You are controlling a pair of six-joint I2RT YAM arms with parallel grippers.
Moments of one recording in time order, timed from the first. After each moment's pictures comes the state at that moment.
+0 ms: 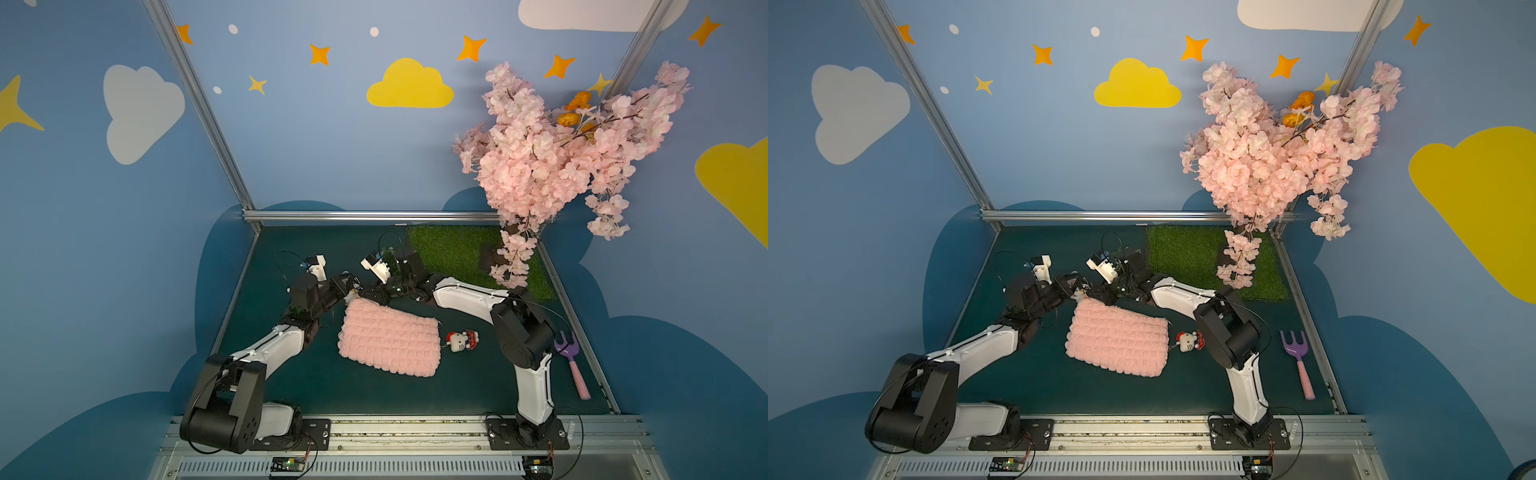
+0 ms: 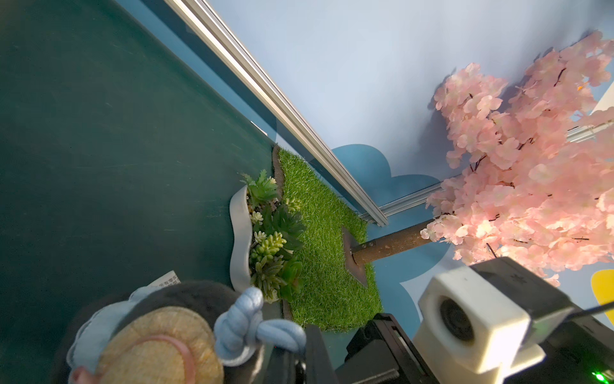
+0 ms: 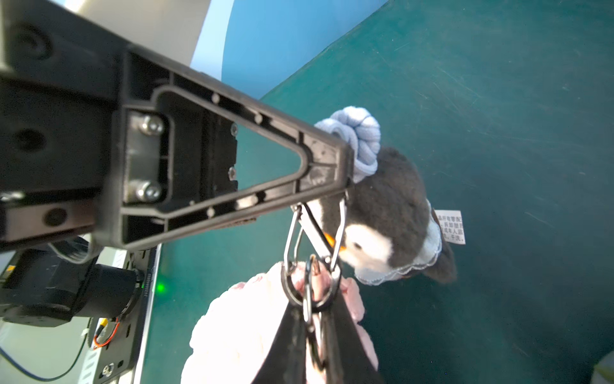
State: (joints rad) left arm -0.19 1.35 0.56 0.53 0.39 -0.91; right arm 0.78 2.03 1.43 0.04 -0.68 0.10
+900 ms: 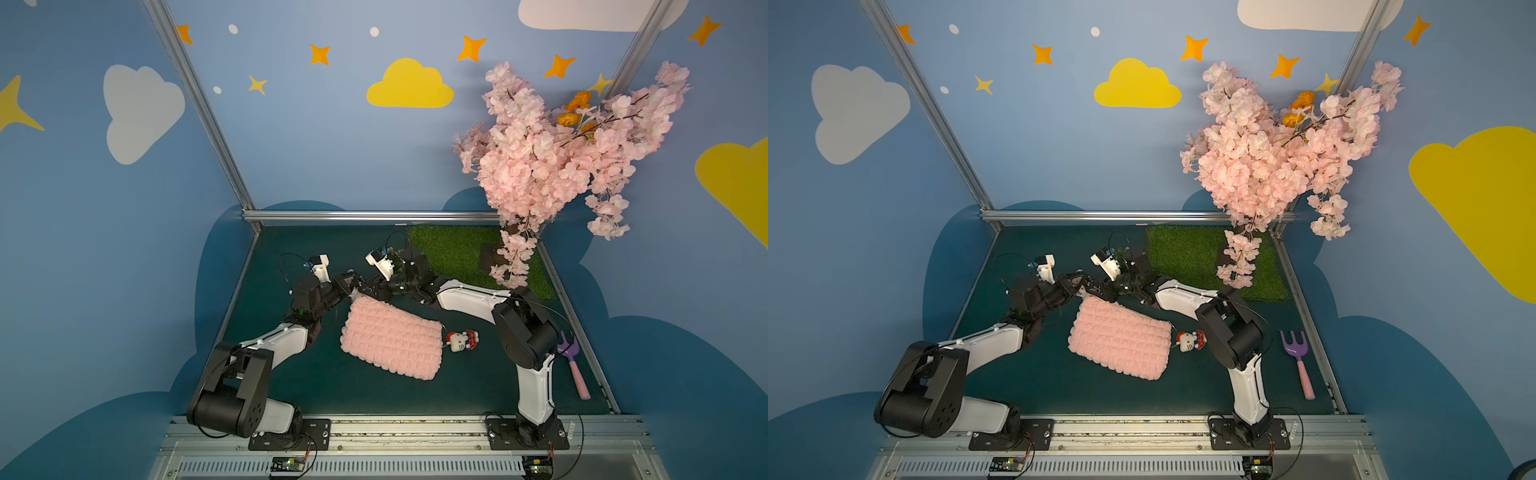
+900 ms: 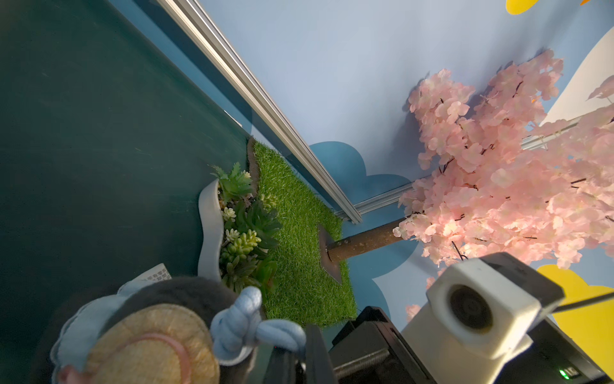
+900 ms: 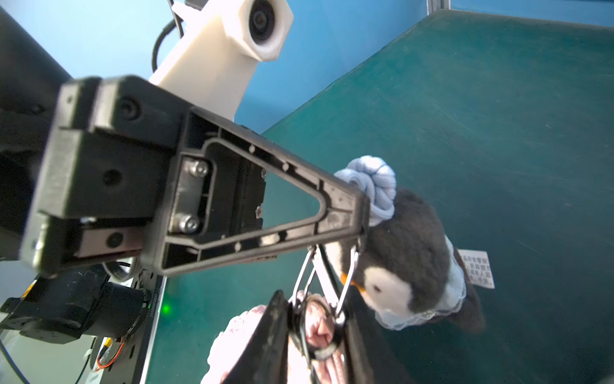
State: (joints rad) left arm -0.20 1.44 0.55 0.72 0.45 -1.00; right arm 0.76 2.01 1.35 0.24 -0.71 0.20
